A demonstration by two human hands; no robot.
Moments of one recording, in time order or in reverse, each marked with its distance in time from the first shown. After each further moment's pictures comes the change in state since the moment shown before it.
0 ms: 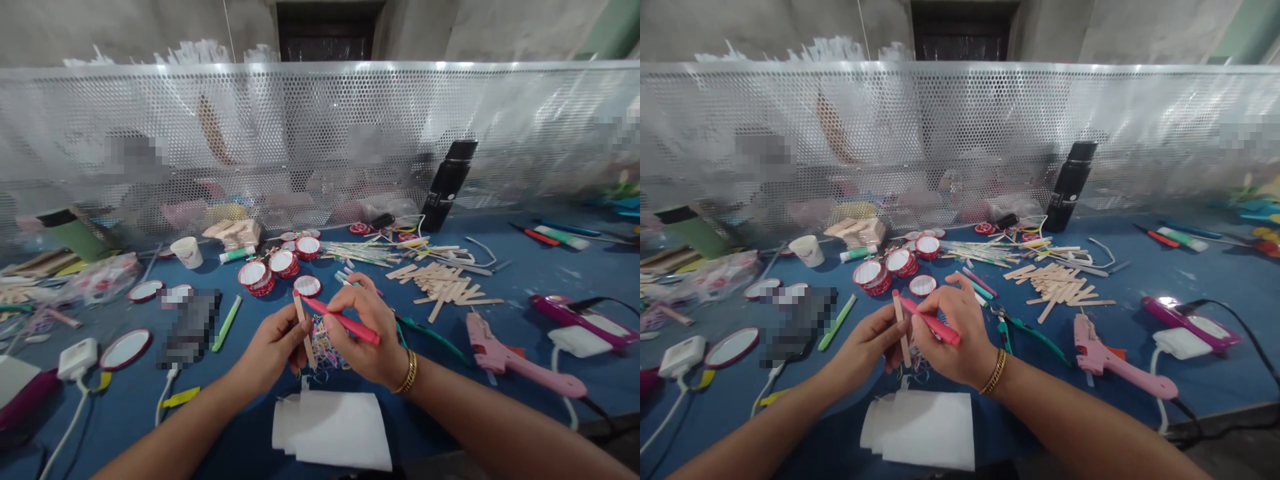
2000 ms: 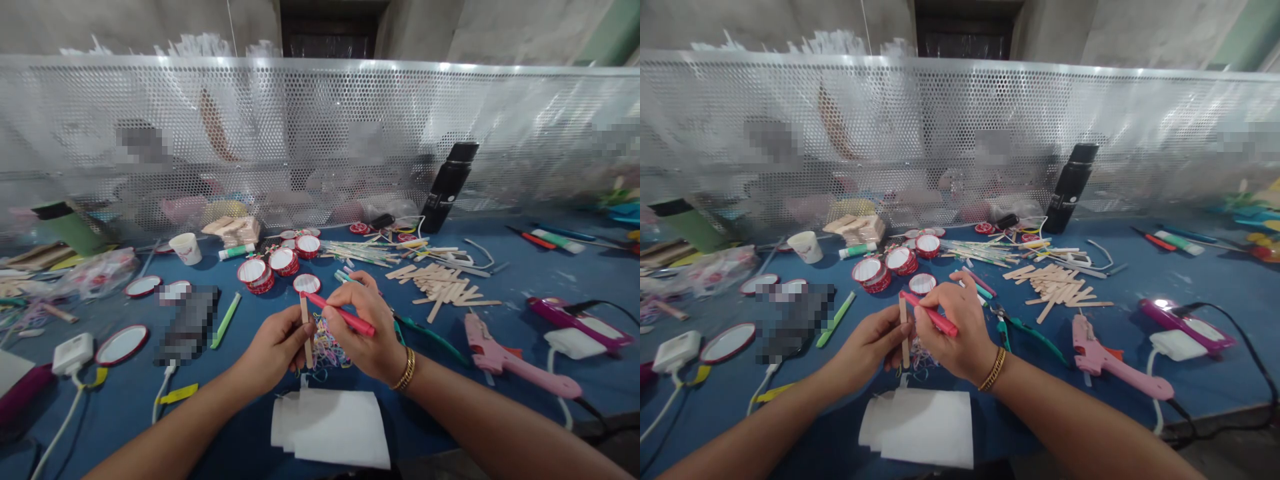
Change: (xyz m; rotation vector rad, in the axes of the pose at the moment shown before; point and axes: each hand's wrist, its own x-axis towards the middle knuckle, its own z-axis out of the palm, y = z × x) left_hand -0.001 -0.003 -0.001 0.154 -0.045 0.035; right_hand -0.001 0.005 0.003 -0.046 -0.051 0.062
